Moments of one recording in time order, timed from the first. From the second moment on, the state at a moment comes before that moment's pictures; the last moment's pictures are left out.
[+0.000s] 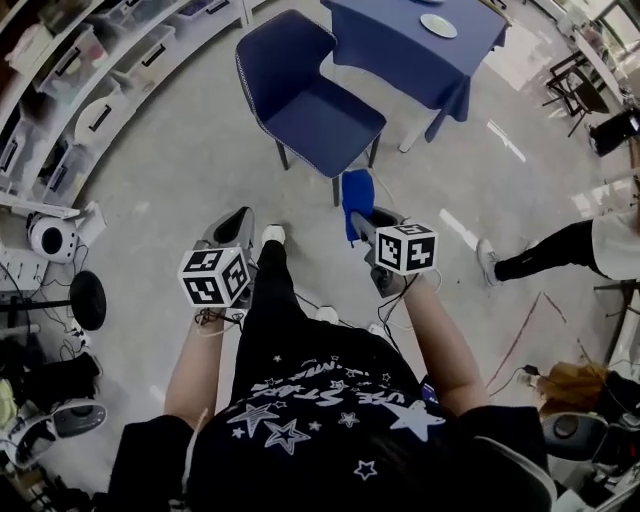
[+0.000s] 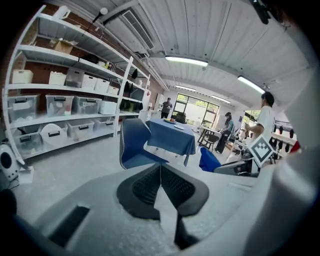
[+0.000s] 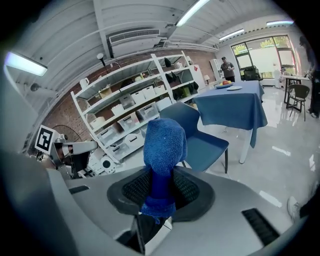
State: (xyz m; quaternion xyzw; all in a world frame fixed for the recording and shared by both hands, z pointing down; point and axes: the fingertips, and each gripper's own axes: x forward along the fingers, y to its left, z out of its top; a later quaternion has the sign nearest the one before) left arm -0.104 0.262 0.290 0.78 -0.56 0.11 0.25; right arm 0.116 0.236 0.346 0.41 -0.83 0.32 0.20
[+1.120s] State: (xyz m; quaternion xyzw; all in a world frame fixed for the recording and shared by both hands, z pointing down) left arm -0.092 -0.146 0.419 0.87 -0.31 0.24 0.29; right arm 0.049 -0.114 0.480 0.58 -0.66 0.44 0.15
